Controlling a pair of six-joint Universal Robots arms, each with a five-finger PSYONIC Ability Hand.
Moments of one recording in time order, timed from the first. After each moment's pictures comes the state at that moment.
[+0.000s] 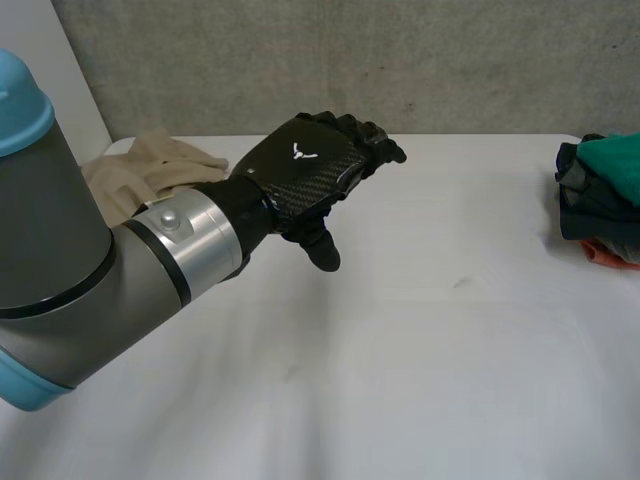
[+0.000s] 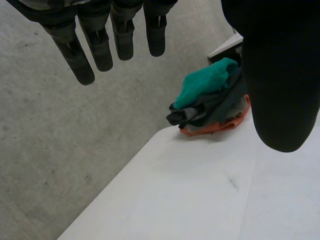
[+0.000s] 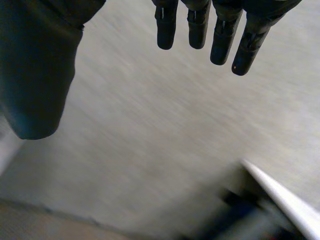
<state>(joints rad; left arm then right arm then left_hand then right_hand) 4.10 -1.80 -1.34 3.09 -1.15 3.41 0.77 -1.24 1.29 -0.04 1.04 2.72 0.25 0.24 0.24 0.24 0.06 0.20 0.22 0.21 0.24 0.06</state>
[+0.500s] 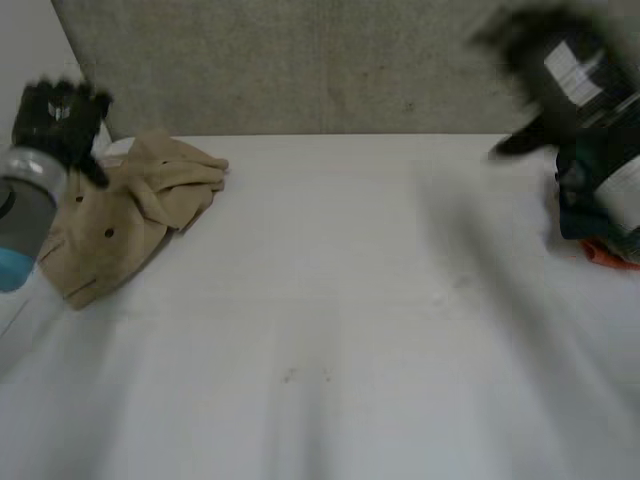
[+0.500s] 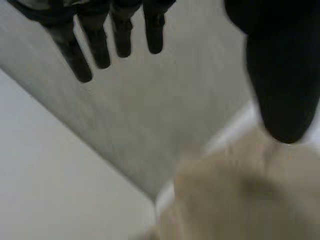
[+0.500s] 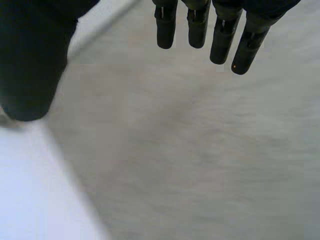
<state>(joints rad) 4.64 -2.03 -1.31 3.40 -1.44 3.64 1.69 -1.50 1.69 -0.57 1.00 2.87 0.22 0.22 0.22 0.22 0.05 0.20 0.22 0.21 0.24 0.06</state>
